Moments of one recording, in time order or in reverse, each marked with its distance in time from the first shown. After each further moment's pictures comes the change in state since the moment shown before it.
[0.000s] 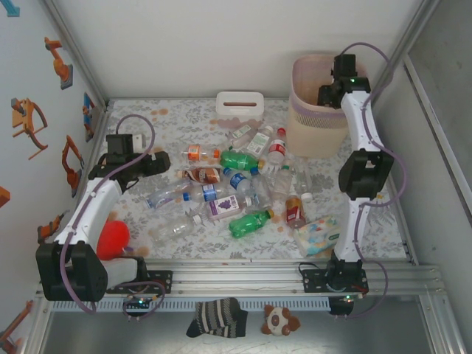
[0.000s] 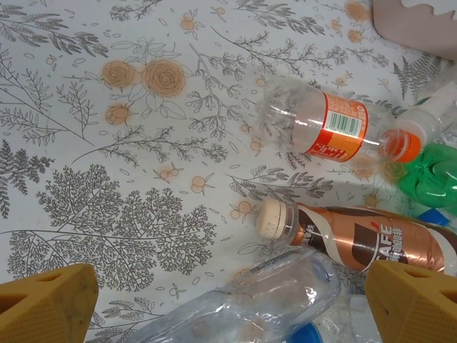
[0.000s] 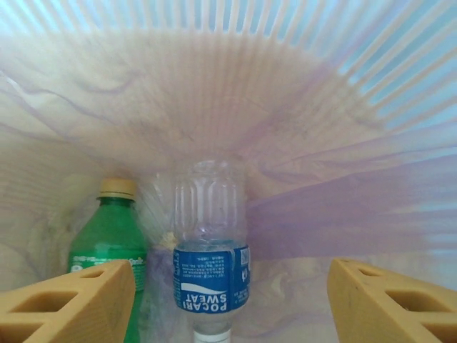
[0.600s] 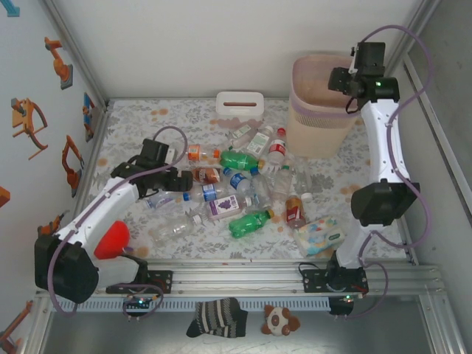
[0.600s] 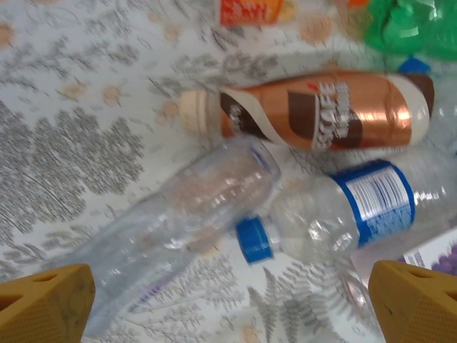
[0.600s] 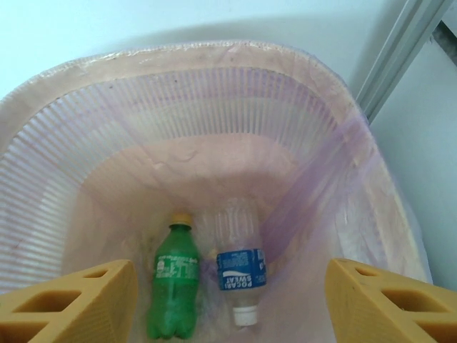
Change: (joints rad) left arm -0.340 0.017 0.031 -0.221 -0.151 -0.019; right arm 0.006 -0.385 -0.188 0.054 -0.061 0.084
